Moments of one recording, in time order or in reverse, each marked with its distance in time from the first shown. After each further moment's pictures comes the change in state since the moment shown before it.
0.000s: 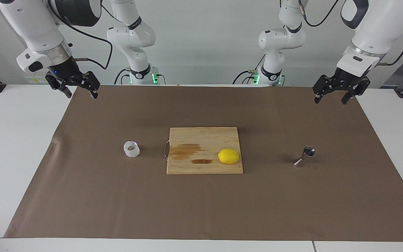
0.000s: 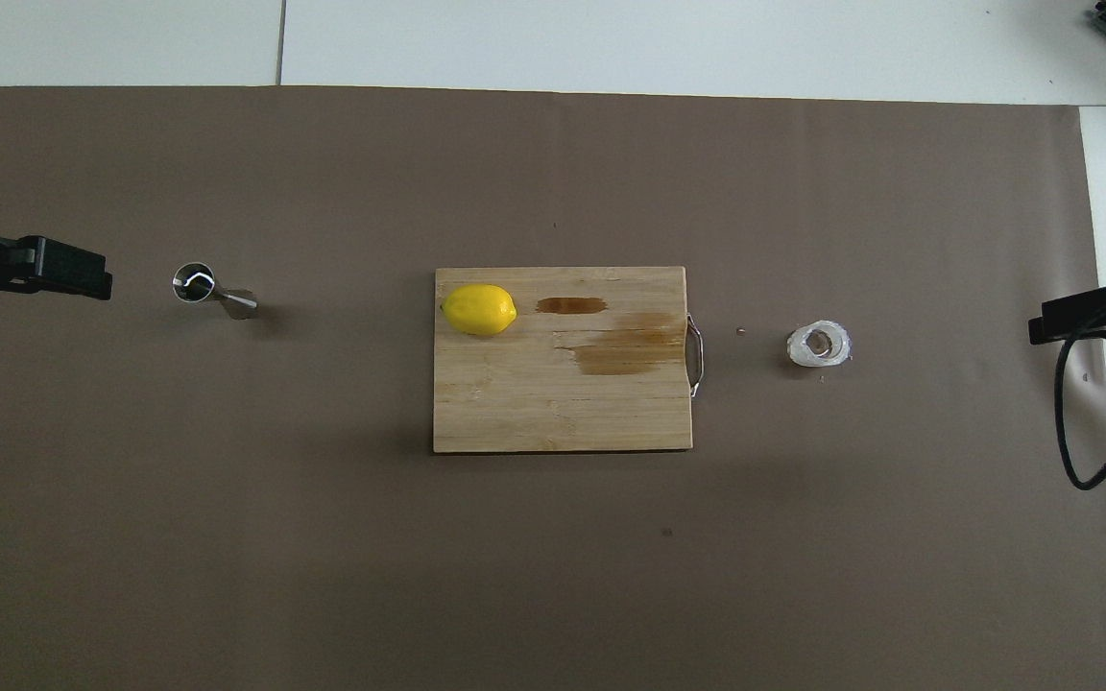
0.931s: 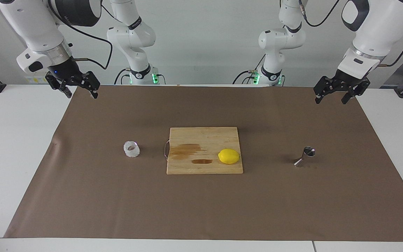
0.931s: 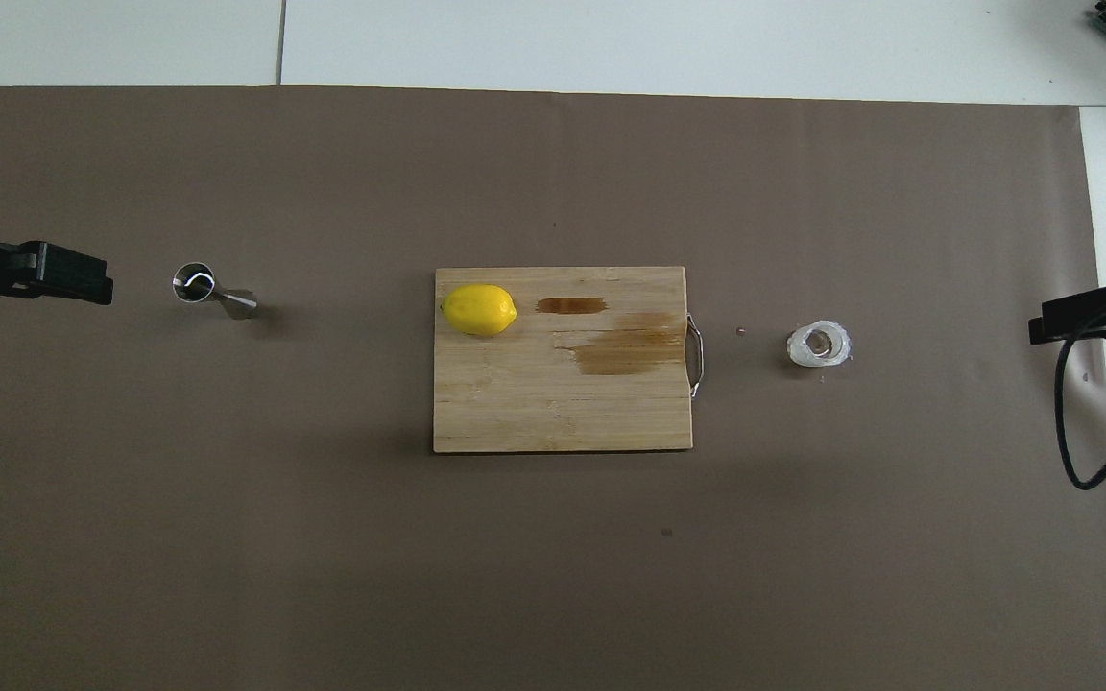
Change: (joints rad) left arm 0.013 -0.011 0.004 -0.041 0.000 -0.001 -0.003; right arm 0.000 0.000 0.000 0.000 0.000 0.000 0.000
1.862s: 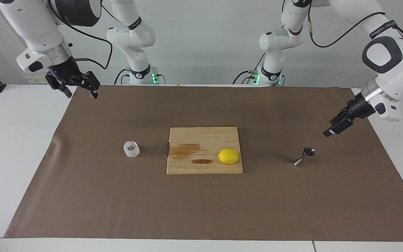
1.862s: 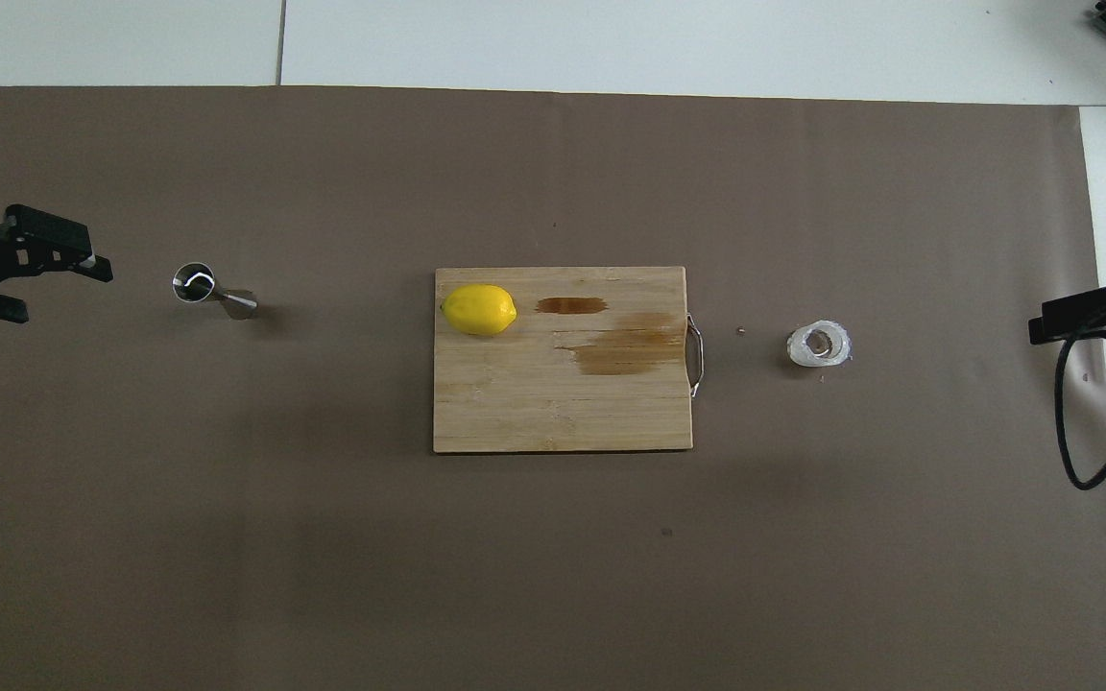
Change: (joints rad) left arm 0.175 0.175 0.008 -0.078 -0.413 0.187 -0.693; right arm 0.000 0.000 0.000 0.000 0.000 0.000 0.000
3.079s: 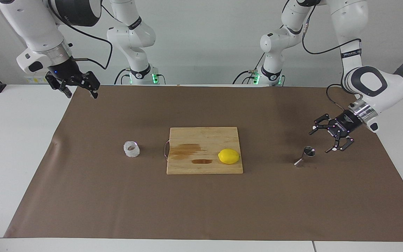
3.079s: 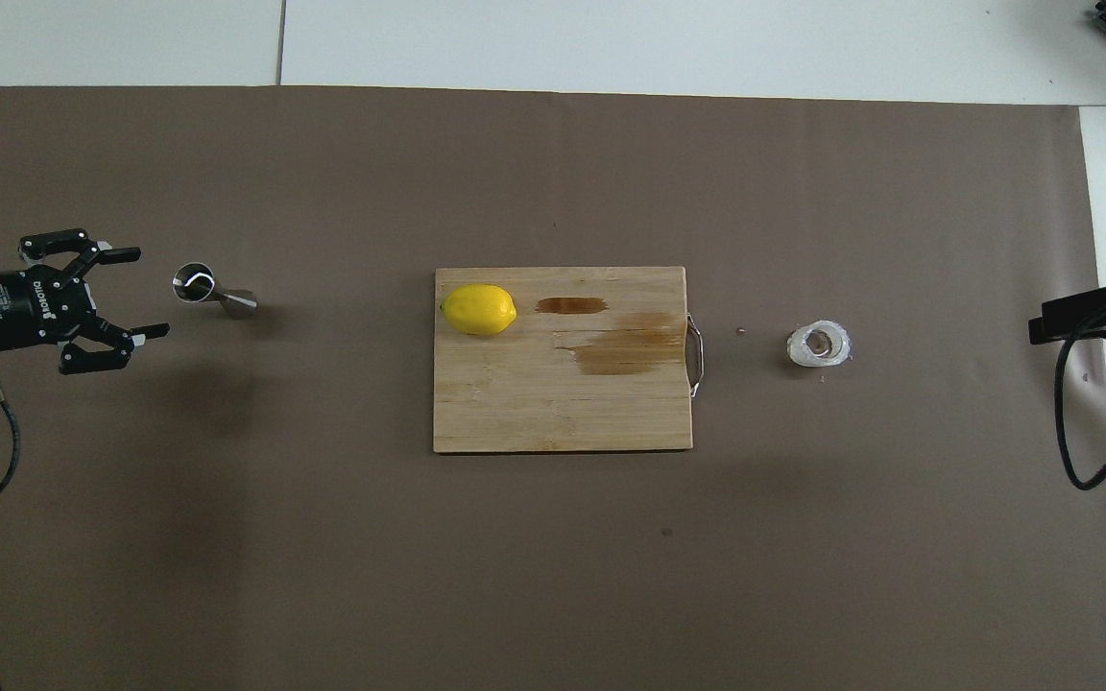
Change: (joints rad) left arm 0.123 -0.013 -0.004 -0.389 -0.587 0.286 -0.457; right arm 0.000 0.000 0.000 0.000 0.000 0.000 0.000
